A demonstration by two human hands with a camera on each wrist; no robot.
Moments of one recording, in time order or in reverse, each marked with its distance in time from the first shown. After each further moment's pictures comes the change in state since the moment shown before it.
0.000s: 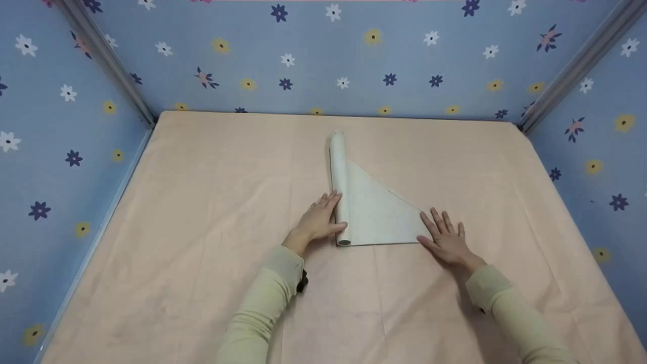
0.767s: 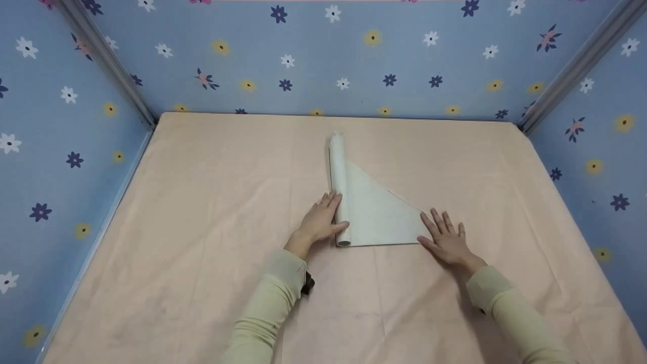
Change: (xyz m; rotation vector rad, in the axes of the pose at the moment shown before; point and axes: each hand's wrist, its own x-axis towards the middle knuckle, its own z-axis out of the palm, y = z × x) left_hand -0.004 0.013 -0.004 0.008 0.019 -0.032; right_hand -0.002 -0.002 -0.001 0.006 0.003 0.000
